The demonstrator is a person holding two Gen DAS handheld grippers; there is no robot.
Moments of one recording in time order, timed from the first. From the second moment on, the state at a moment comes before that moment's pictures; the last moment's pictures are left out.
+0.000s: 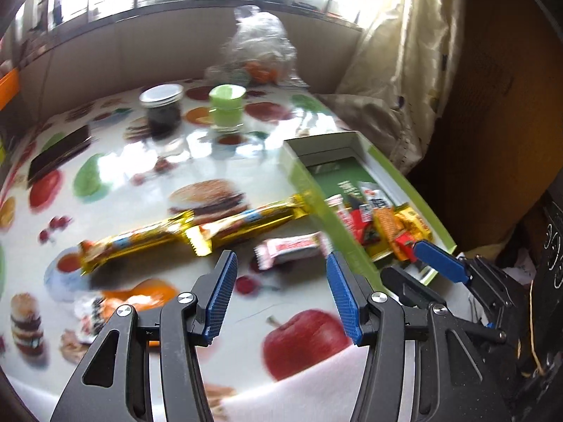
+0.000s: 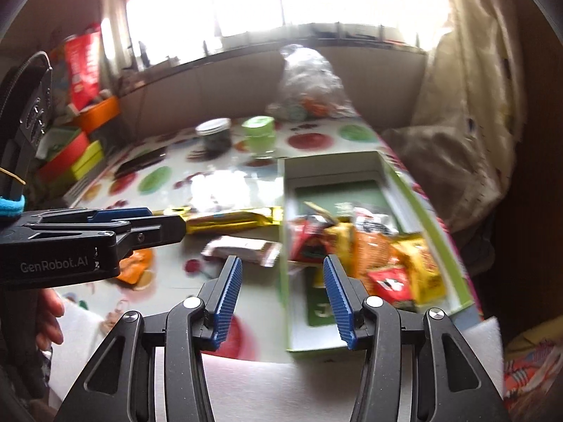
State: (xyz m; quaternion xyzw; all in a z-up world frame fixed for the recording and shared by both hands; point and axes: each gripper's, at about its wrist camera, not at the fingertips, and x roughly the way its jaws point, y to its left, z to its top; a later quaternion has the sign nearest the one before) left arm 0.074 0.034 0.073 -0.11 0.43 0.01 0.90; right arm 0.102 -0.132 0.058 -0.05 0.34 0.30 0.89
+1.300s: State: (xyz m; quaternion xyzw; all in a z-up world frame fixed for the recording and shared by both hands) left arm -0.037 0.223 0.023 -0.25 0.42 0.16 0.86; right arm 0.050 0.091 0.000 -0.35 0.30 0.51 0.73
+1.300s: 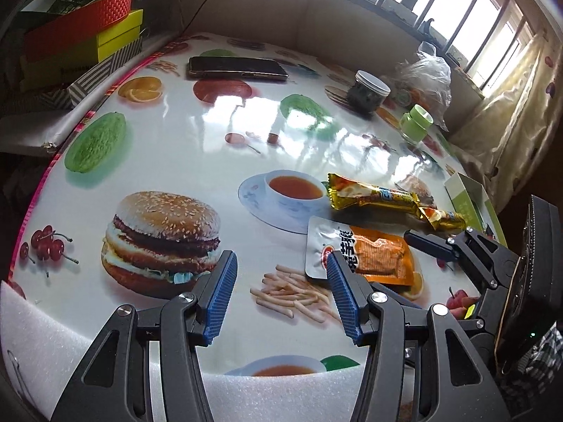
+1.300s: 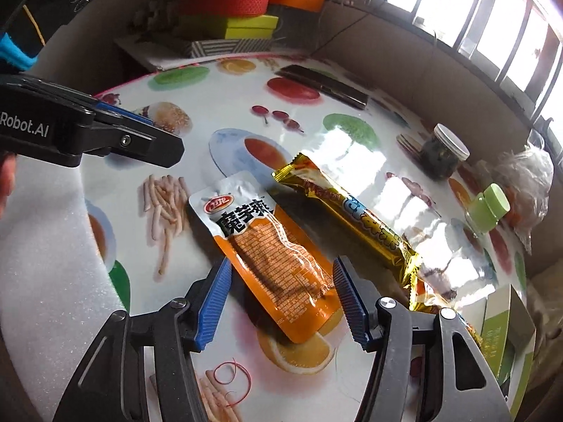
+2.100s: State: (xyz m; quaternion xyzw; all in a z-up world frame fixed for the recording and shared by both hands) left arm -0.035 0.230 0.020 -0.26 0.41 0.15 0.86; right arm 0.075 0.105 0.000 -0.29 0.38 0.53 0.70
